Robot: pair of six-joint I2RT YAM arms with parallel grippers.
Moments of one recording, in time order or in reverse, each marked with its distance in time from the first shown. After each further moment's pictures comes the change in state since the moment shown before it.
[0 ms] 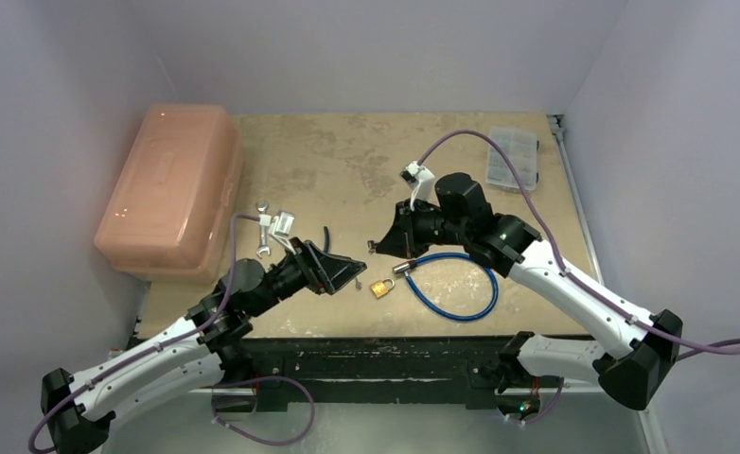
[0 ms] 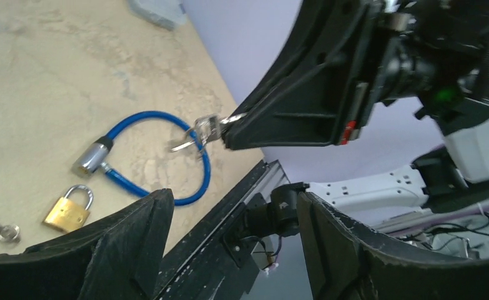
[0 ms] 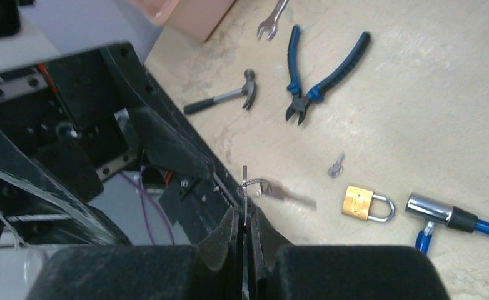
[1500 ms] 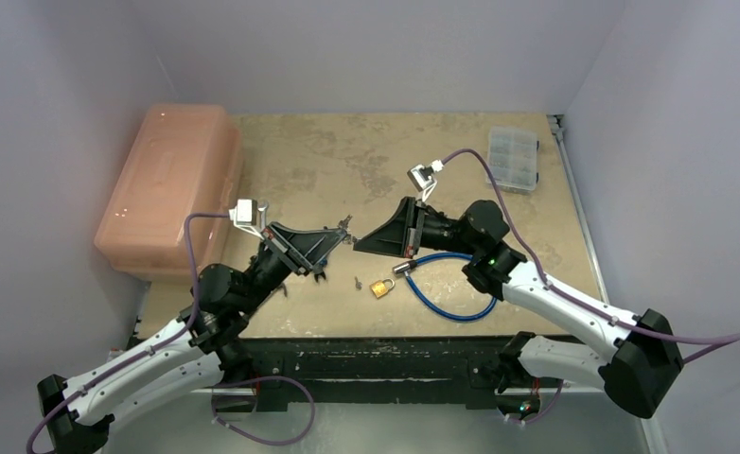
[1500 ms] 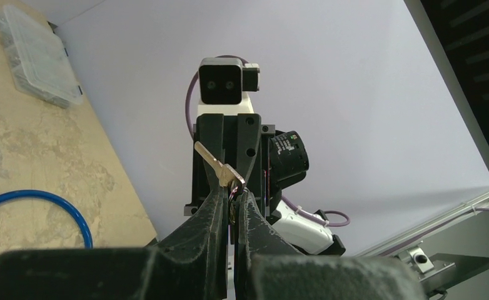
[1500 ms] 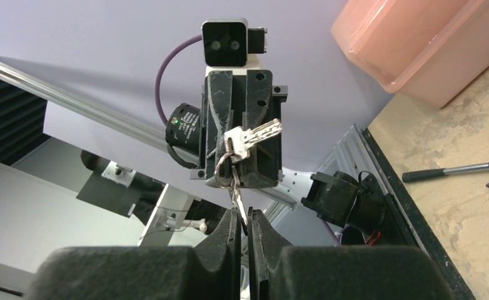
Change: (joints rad) left arm 0.001 -0.032 0.045 0.277 -0.089 -0.229; right arm -0.001 -0.051 -0.354 1.044 -0.333 0.757
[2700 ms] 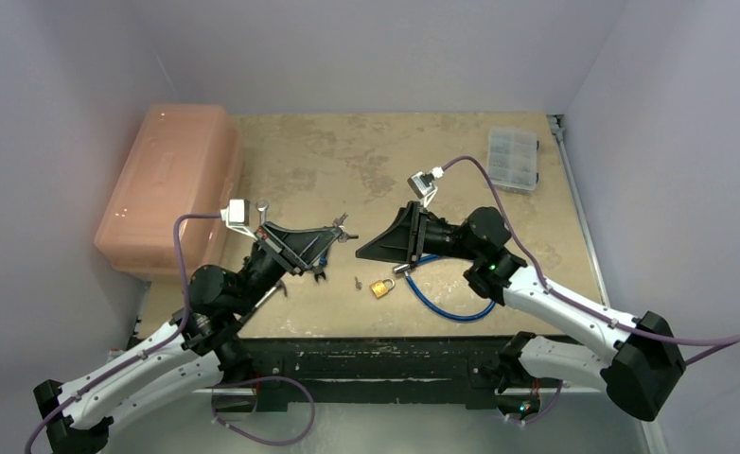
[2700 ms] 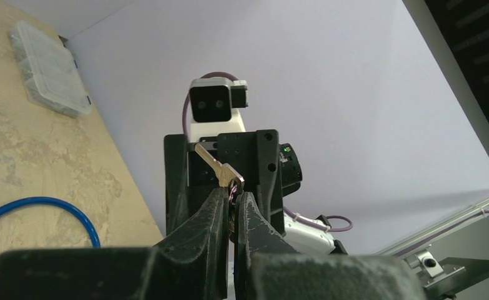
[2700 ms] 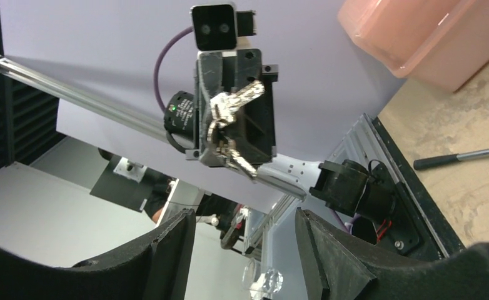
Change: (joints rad) left arm -0.002 -0.039 0.022 -0.067 -0.032 0.030; right arm 0.000 -0.033 -0.055 0.050 -0.021 0.050
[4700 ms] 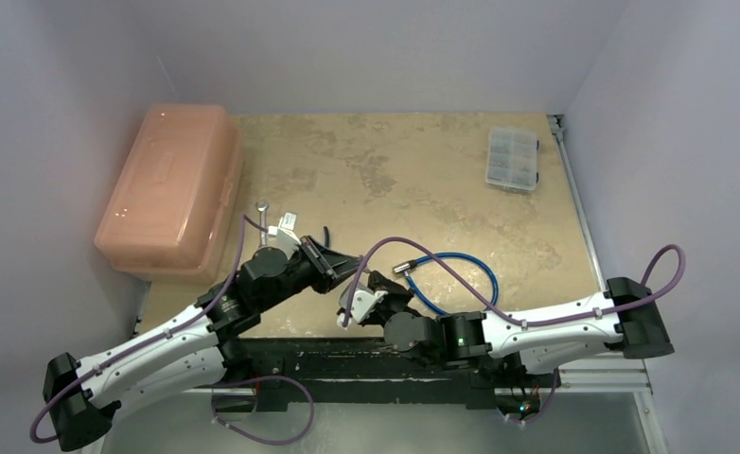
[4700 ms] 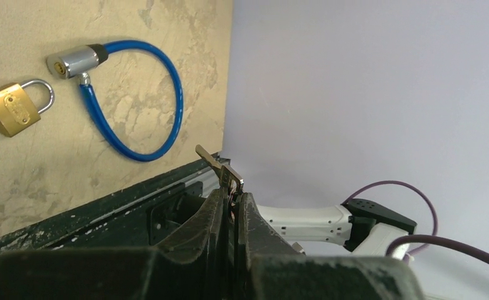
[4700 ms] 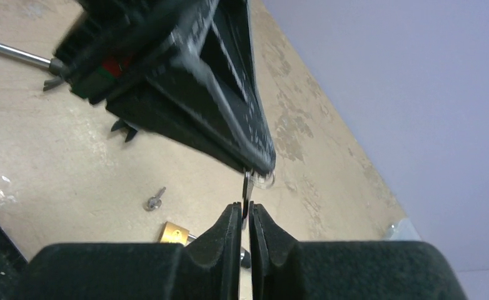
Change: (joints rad) left arm 0.000 0.221 0.029 -0.389 0.091 -0.353; right arm 0.840 0.119 0.066 -0.518 1.690 -1.687
